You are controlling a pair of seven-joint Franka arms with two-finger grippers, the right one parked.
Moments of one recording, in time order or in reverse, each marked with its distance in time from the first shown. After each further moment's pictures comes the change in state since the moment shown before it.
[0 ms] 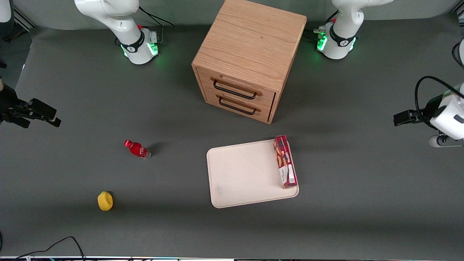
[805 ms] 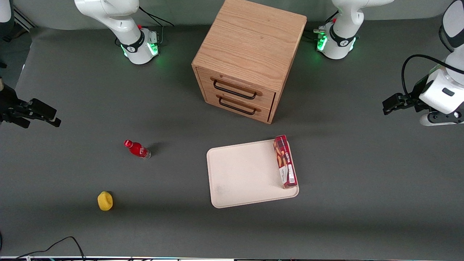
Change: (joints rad) arm -0.025 -0.134 -0.018 -0.135 -0.036 0.055 -0.068
